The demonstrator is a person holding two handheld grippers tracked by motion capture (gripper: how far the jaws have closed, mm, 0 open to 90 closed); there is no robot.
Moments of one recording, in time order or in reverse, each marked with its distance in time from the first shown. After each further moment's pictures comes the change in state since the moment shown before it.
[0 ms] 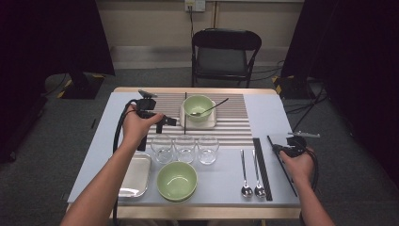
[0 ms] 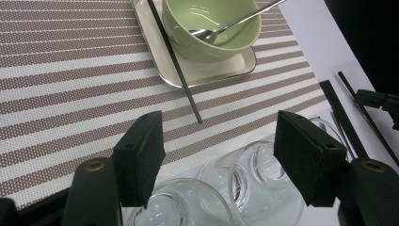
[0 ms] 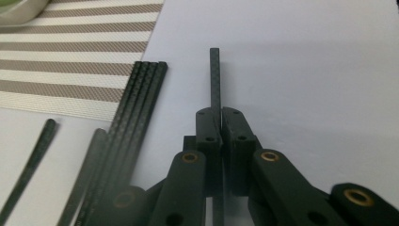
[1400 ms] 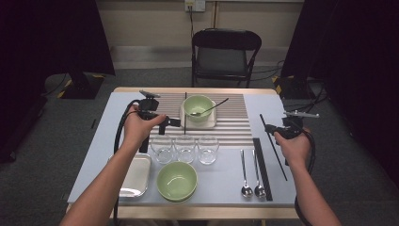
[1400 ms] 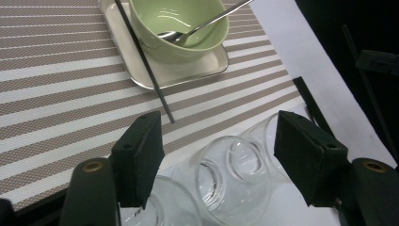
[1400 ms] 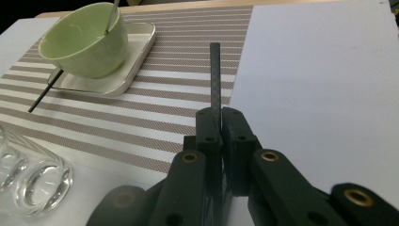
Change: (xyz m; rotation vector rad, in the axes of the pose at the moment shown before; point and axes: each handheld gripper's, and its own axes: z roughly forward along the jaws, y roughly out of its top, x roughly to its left) left arm -0.017 -0.002 -0.006 -0.013 -0.062 0.034; right arm 0.048 0.065 -0.030 -0.105 0.078 -0.039
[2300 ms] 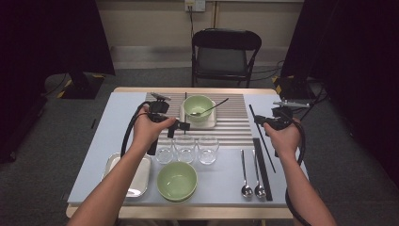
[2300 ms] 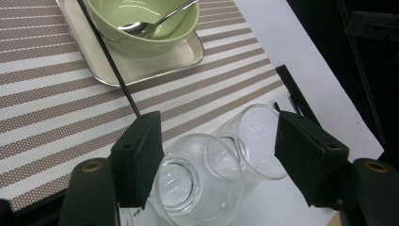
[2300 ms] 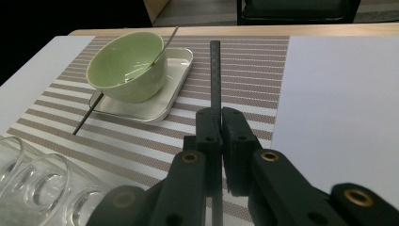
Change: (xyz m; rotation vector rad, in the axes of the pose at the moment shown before) left arm -0.022 -0.002 0.015 0.036 -0.038 0.043; right arm 0.037 0.029 0.004 -0.035 0.054 -0.025
